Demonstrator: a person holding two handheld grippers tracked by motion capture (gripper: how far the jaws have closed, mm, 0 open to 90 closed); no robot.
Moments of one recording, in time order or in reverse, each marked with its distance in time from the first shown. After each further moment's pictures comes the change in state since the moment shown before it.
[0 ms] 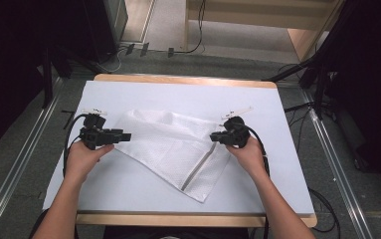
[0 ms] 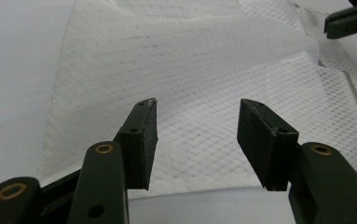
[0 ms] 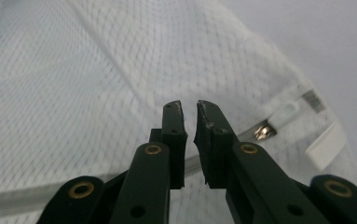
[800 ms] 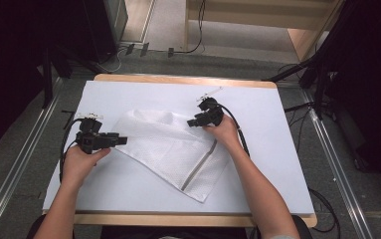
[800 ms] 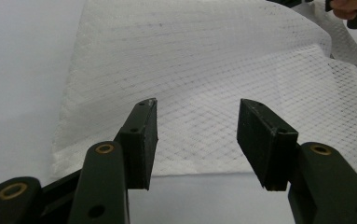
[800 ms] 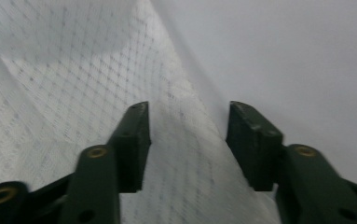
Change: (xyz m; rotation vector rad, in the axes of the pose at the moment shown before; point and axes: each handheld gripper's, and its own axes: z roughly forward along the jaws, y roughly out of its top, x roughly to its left) left arm 0.003 -0.011 -0.004 -0.004 0.023 -0.023; right arm -0.016 0.068 0.086 0.078 0.038 -0.047
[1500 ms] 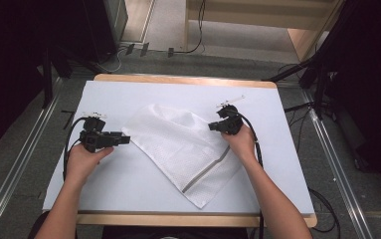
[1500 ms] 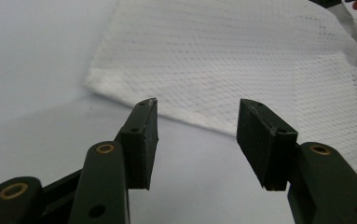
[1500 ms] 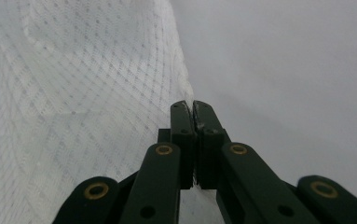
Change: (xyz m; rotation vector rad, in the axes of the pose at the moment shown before) left arm 0.000 0.005 0.013 0.012 -0.010 0.012; right arm -0.007 -0.050 -0.052 -0.035 -0.106 0.132
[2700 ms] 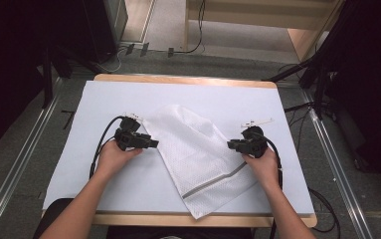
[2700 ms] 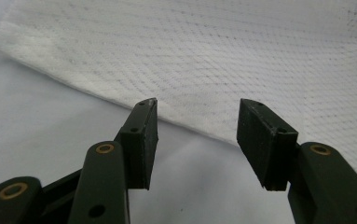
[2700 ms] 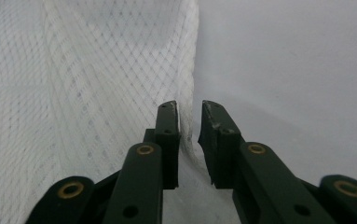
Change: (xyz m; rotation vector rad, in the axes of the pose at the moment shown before) left arm -0.041 0.019 0.076 0.118 -0.077 0.129; right arm -0.001 -0.076 -0.058 -0.060 -0.039 0.073
